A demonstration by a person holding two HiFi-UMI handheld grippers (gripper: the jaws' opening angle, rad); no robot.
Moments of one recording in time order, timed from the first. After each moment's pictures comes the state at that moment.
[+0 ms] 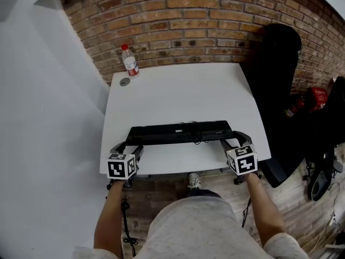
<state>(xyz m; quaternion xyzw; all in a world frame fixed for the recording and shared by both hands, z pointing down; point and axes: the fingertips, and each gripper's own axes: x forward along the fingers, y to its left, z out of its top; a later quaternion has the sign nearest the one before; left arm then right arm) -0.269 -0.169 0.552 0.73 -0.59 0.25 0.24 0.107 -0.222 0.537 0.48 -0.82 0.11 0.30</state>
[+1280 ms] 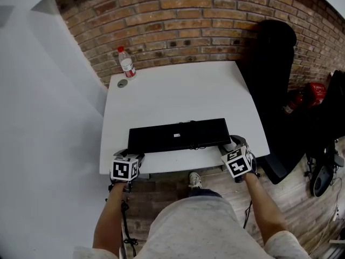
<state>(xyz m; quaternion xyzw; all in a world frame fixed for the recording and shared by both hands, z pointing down) -0.263 -0.144 0.595 0.71 -0.56 0.33 0.26 0.116 -0.199 0.581 0.44 -0.80 0.06 0.40</state>
